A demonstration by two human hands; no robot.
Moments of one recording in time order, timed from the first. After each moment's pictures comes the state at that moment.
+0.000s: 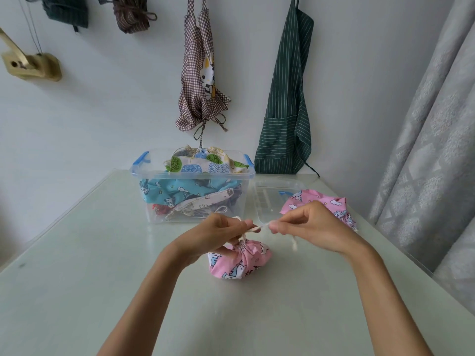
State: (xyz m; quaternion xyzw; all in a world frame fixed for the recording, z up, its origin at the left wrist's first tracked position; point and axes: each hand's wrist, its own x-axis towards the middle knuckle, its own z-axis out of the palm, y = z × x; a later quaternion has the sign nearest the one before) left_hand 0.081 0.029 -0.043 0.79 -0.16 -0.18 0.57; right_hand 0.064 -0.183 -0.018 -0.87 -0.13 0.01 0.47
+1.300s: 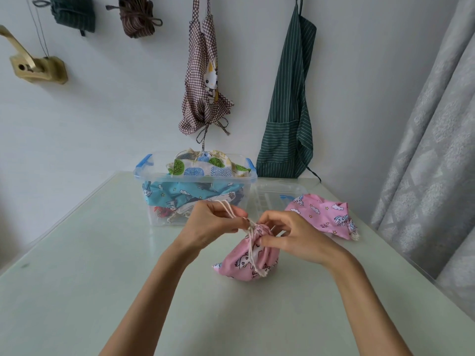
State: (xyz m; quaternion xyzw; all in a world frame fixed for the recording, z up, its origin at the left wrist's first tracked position) left_hand 0.078 0.029 -0.032 0.74 -0.12 0.00 0.66; right_hand 0.070 -0.158 -0.028 -0.88 -0.21 0.03 0.43
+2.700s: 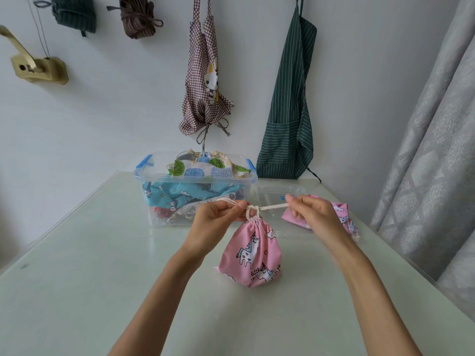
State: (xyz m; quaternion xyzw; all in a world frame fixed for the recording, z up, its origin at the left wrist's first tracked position) left_hand 0.088 0.020 -0.048 0.68 -0.14 0.06 0.72; right_hand 0.075 -0.172 -0.021 -0.81 -0.07 -0.14 0.56
